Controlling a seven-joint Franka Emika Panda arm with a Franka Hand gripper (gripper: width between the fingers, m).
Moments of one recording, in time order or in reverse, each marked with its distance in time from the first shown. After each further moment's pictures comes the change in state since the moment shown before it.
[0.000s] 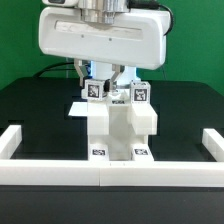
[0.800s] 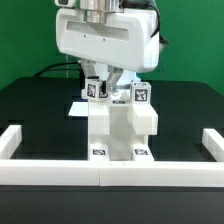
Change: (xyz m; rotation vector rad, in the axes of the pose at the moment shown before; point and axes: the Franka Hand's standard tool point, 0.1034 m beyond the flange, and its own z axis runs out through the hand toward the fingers) arm -0.001 -0.004 0.001 0.010 -0.004 0.500
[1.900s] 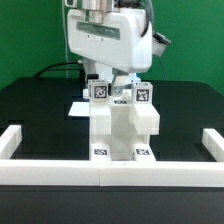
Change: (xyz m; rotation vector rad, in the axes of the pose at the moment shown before) arm -0.001 -0.004 -0.002 0.007 -0.003 -0.002
